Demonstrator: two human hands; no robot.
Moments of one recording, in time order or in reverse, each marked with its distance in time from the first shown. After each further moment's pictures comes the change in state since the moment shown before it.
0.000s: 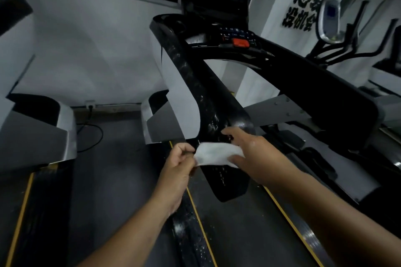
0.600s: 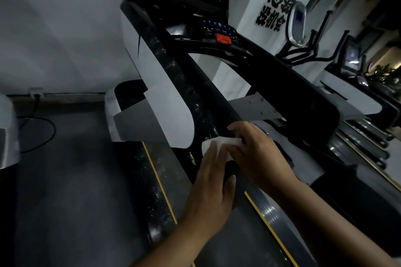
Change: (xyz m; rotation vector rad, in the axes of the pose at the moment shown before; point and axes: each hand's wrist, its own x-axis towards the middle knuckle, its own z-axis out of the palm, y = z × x) left_hand 0.024 -0.030 0.039 0.640 -0.229 0.605; right_hand 0.038 -0.010 0.001 -0.083 0.319 0.046
